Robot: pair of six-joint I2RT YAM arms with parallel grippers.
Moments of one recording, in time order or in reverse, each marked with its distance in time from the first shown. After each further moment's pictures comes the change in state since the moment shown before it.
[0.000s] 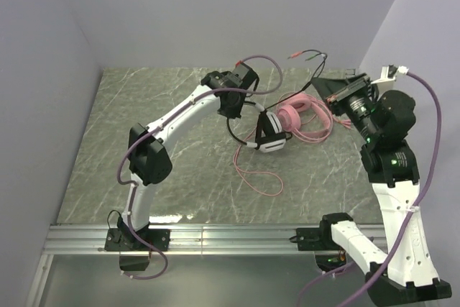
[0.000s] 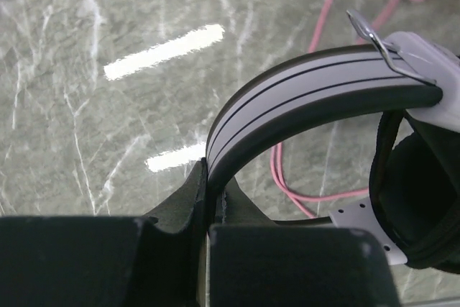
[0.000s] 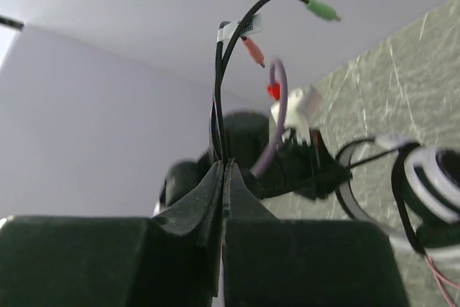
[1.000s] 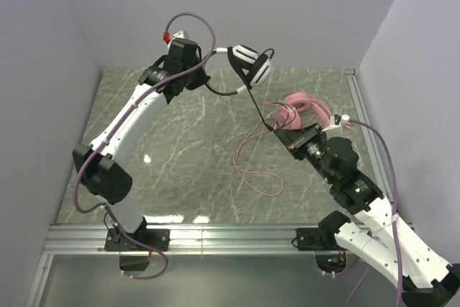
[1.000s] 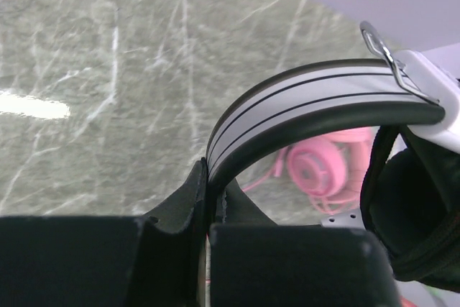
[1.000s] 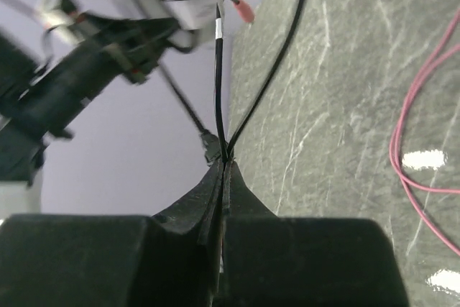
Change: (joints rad) left arm 0.287 -0.346 -0.275 0.397 0.105 -0.426; right arm 0.509 -0.250 -0.590 0.180 0.368 0.074
